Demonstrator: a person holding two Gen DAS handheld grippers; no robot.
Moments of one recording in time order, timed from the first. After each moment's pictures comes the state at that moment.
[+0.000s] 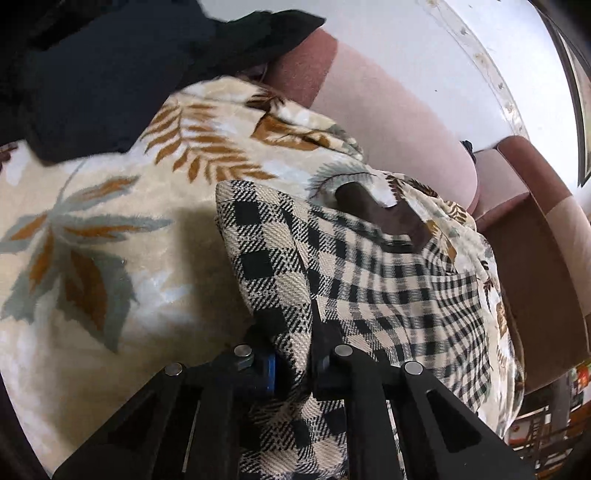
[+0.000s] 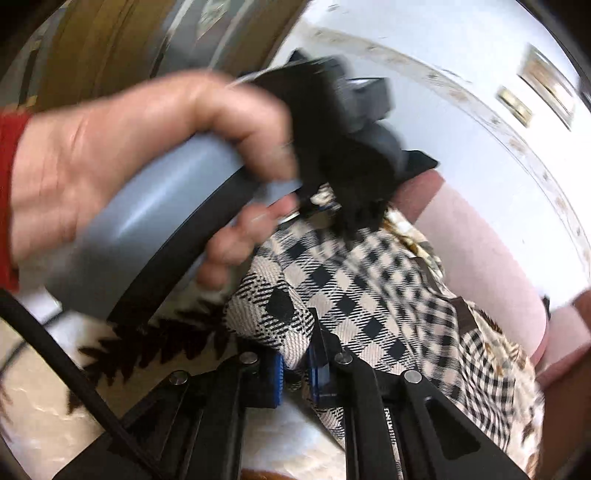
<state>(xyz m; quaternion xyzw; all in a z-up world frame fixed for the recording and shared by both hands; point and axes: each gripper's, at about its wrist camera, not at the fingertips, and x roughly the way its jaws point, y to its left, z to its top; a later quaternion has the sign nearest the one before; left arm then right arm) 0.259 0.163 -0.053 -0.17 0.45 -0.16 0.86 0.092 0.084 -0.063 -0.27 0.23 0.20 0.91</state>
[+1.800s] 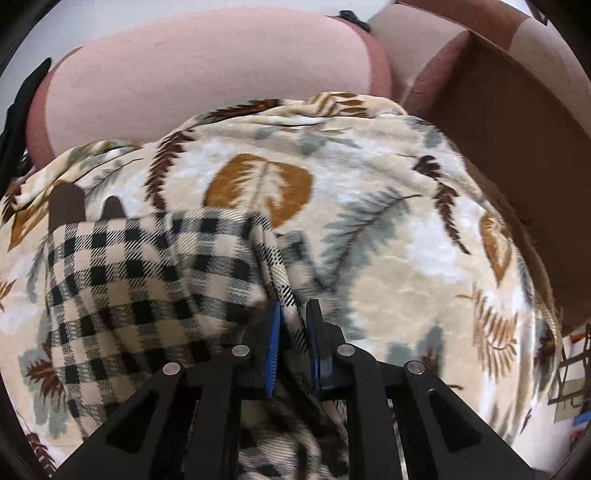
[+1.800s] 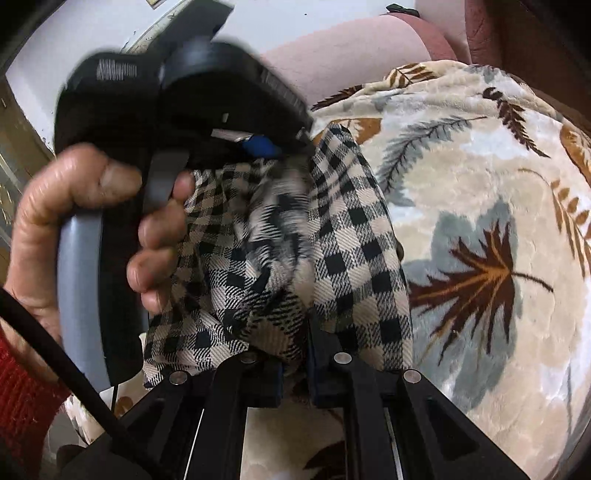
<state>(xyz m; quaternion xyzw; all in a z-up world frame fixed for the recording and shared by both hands) 0.282 -0.246 -0.021 0.05 0.50 -0.24 0.83 0.126 -0.272 -0.073 0.21 0.40 0.08 0.89</state>
